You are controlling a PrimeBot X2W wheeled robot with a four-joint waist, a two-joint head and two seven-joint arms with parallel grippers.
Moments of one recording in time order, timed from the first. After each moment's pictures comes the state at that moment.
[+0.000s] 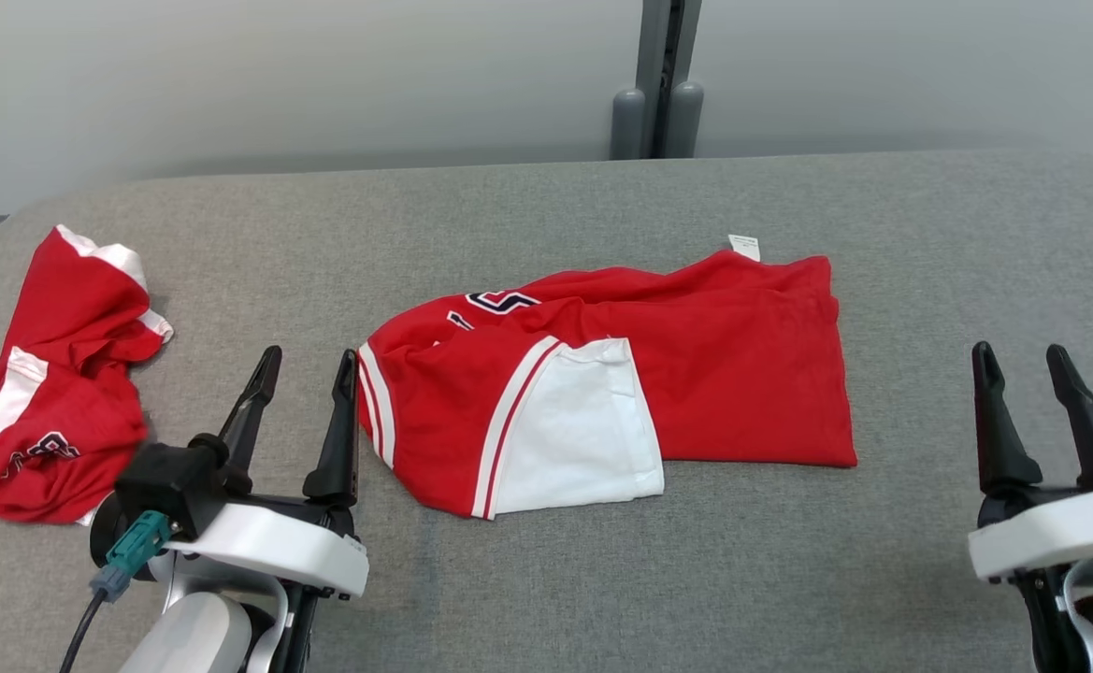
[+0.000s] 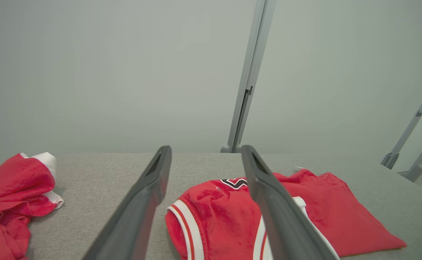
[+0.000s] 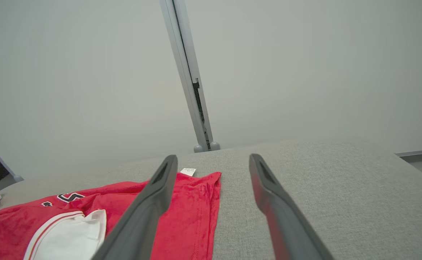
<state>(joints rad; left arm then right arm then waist) -0.21 0.33 -0.44 0.06 -0.60 0.20 -0.22 -0.14 -0.18 -0.01 0.09 0.41 0.13 -0.07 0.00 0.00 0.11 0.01</state>
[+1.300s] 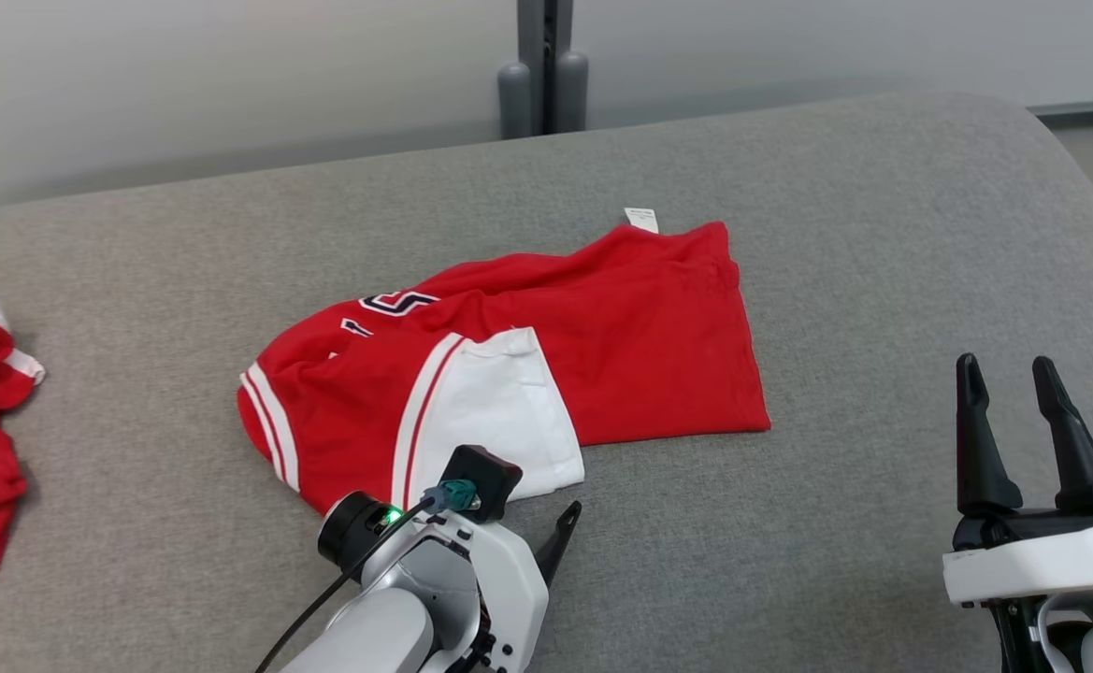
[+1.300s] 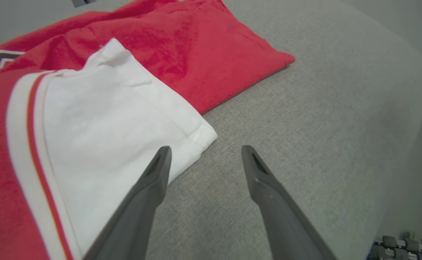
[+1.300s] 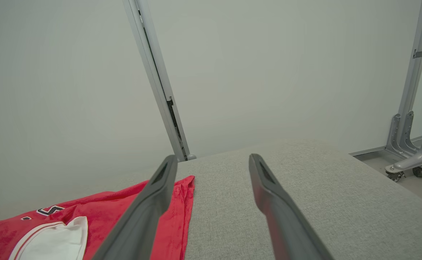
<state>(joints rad) -0.40 0.17 -0.81 0.36 -0.53 0.05 0.18 -0.05 -0.09 -0.02 -0.03 0.35 0.13 -0.16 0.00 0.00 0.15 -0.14</state>
